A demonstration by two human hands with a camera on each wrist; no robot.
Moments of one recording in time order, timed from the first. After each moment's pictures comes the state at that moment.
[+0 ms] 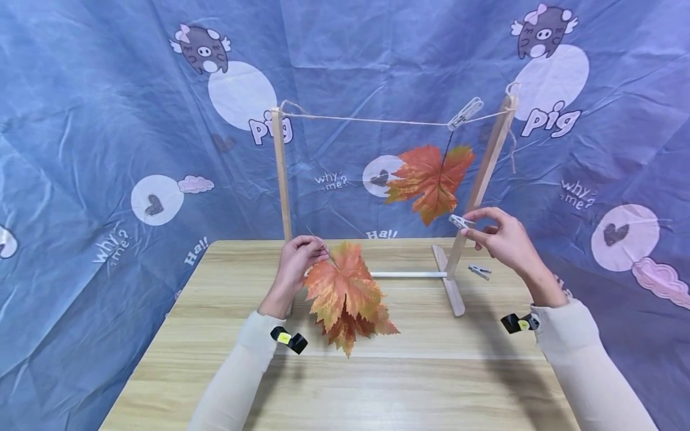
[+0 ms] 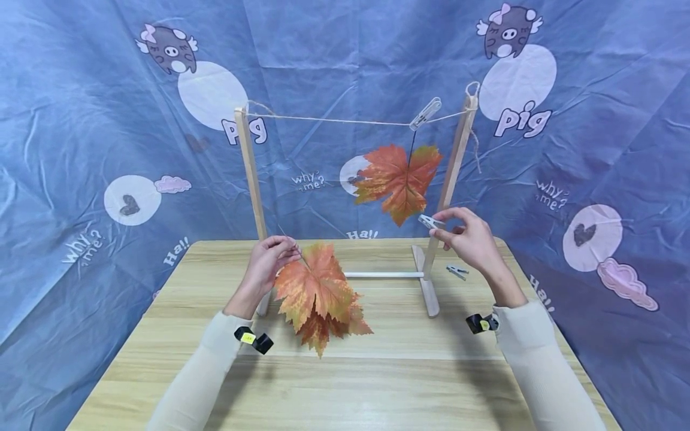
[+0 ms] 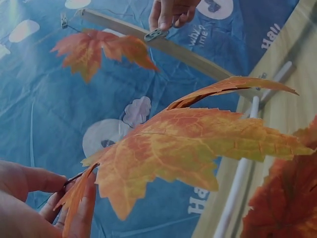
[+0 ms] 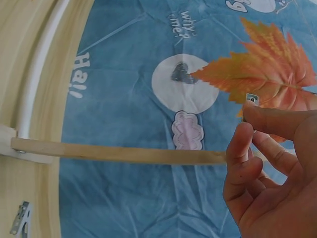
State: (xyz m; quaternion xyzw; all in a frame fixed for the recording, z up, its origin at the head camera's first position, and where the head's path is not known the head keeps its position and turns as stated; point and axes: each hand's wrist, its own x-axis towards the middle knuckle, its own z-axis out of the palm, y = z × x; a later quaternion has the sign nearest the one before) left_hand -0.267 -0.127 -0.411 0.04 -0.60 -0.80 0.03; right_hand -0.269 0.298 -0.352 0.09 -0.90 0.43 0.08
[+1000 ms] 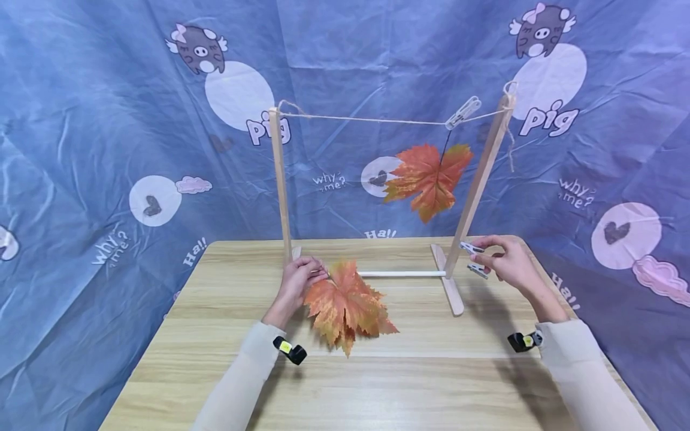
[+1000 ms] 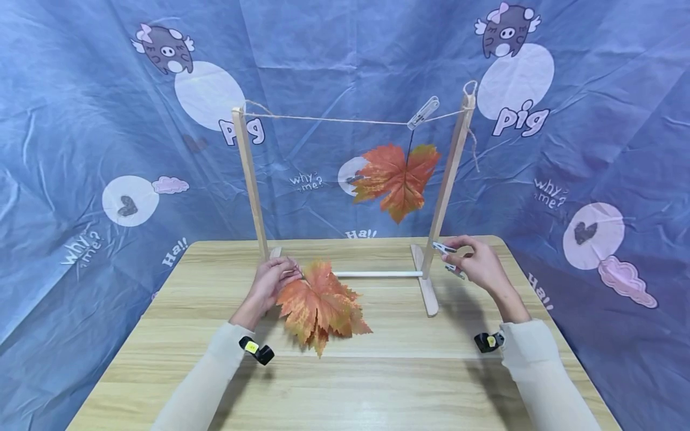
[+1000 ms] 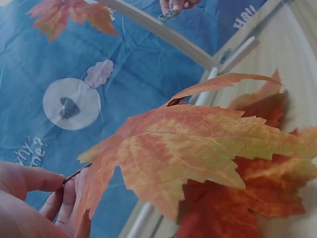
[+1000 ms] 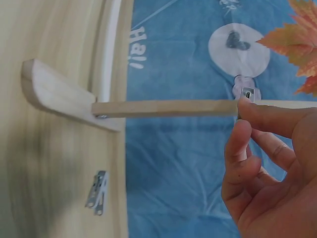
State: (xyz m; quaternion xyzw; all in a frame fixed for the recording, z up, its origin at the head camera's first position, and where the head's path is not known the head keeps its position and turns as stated) left_hand -0.268 -0.133 -0.471 0.10 -0.59 -0.80 0.00; right_hand -0.265 0.329 -0.412 0.08 -0.89 0.45 0.03
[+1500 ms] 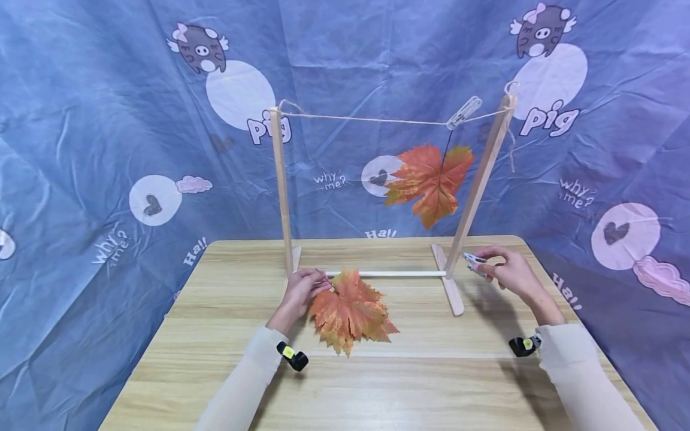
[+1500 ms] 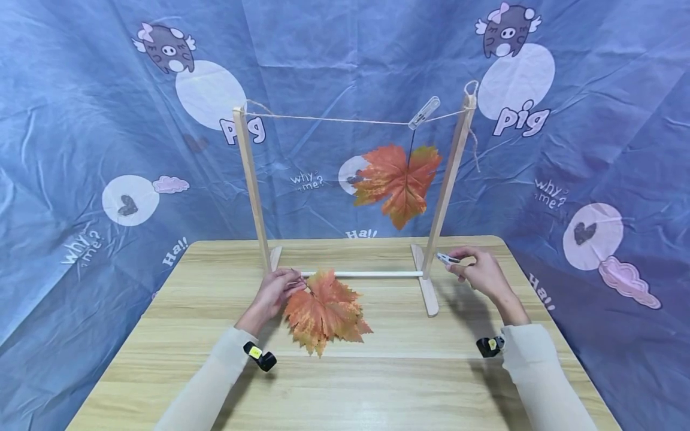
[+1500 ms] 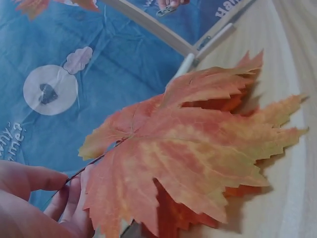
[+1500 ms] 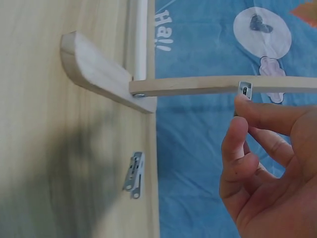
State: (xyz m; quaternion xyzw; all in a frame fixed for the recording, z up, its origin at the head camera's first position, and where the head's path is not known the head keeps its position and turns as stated) left_hand -0.264 -0.133 -0.502 0.12 -0.61 -0.78 -0.04; right_hand -0.269 0.344 -0.442 0.05 -0.90 0.44 0.00
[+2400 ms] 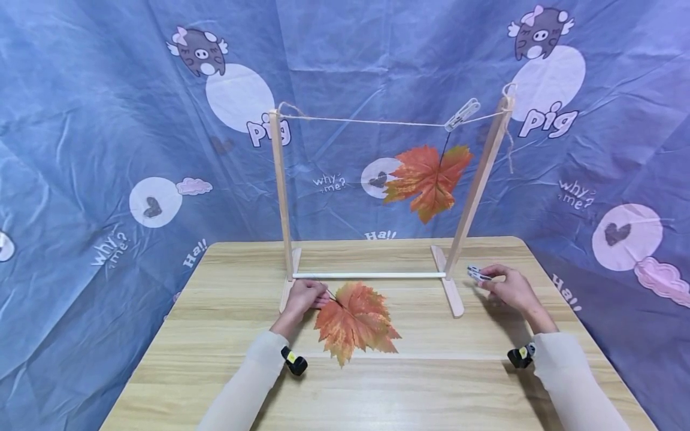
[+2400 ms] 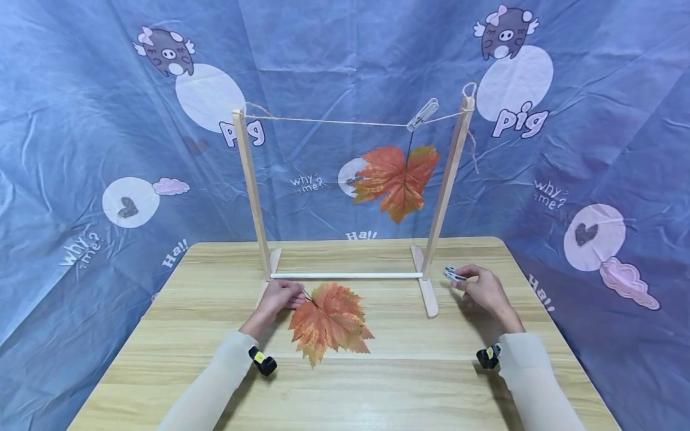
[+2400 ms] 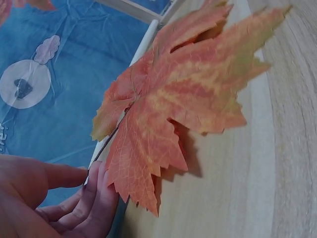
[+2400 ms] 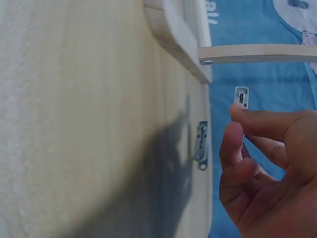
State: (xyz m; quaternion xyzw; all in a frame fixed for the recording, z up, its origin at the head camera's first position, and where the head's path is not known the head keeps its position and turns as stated) left_hand -0.259 -0.136 -0.521 0.09 -0.74 -0.67 -0.06; right_hand -0.268 0.361 -0.494 0.00 -0.90 0.44 -0.04
